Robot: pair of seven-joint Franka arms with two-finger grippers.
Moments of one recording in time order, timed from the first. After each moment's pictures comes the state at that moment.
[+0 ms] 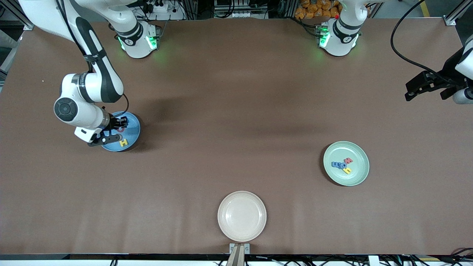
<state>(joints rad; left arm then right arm) 0.04 0.01 -0.12 -1.52 0.02 1.57 -0.10 0.15 0.26 -0.12 -2.27 0.03 2.30 -0.20</state>
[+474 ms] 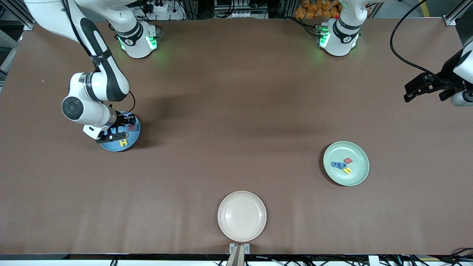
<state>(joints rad) 0.04 0.02 -0.12 -1.52 0.02 1.57 -0.10 0.17 0.27 -0.12 -2.29 0.07 2.32 -0.20</state>
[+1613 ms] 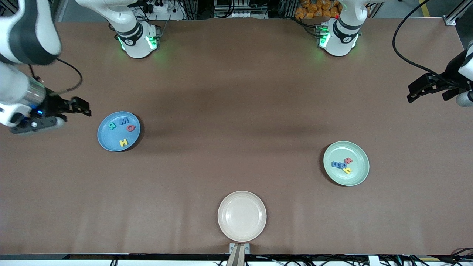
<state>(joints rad) 0.05 0.02 -0.11 -1.51 0.02 1.57 -0.10 0.09 0.01 -0.12 -1.78 0.03 1.71 -0.24</state>
